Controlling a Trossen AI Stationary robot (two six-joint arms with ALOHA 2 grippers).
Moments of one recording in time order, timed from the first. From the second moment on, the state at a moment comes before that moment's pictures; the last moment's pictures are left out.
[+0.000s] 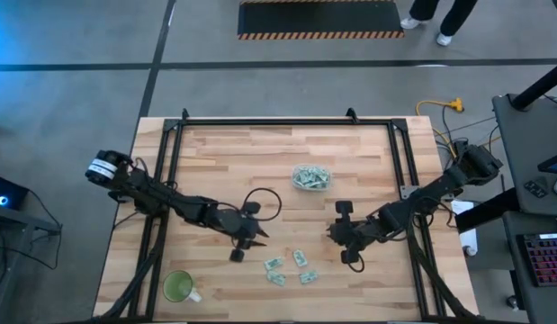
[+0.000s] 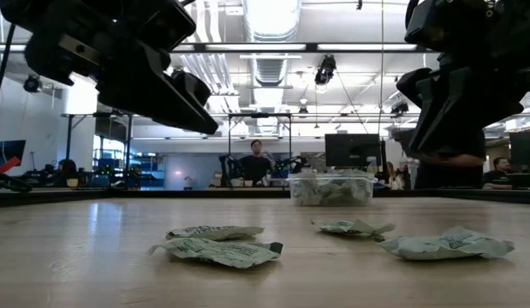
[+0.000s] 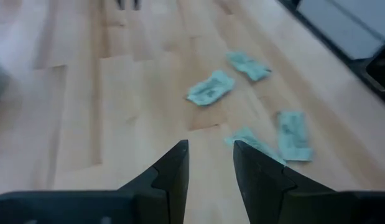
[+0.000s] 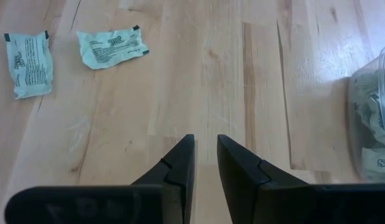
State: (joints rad) left arm -0.31 1.50 0.64 0.34 -0.03 -0.05; right arm 0.51 1.42 0.70 -0.27 0.39 0.30
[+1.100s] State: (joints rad) left arm -0.38 1.61 0.66 0.49 0.06 -0.06; right arm 0.51 1.42 0.70 -0.27 0.39 0.31
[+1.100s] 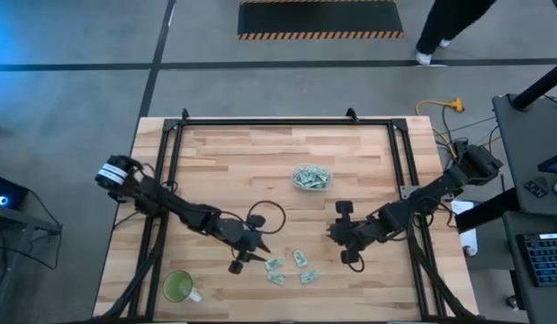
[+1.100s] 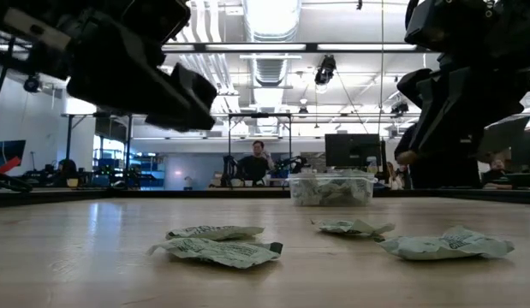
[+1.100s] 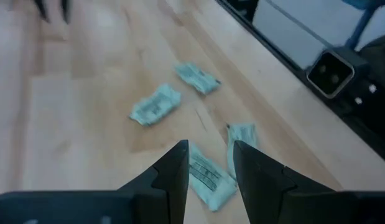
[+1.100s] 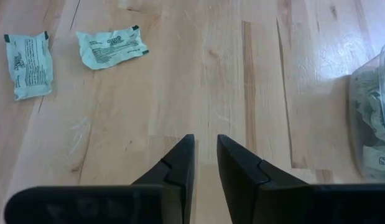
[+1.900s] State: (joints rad) left arm -0.41 1.90 0.71 0.64 0.06 -0.07; right arm 0.51 1.42 0.70 -0.27 0.38 0.31
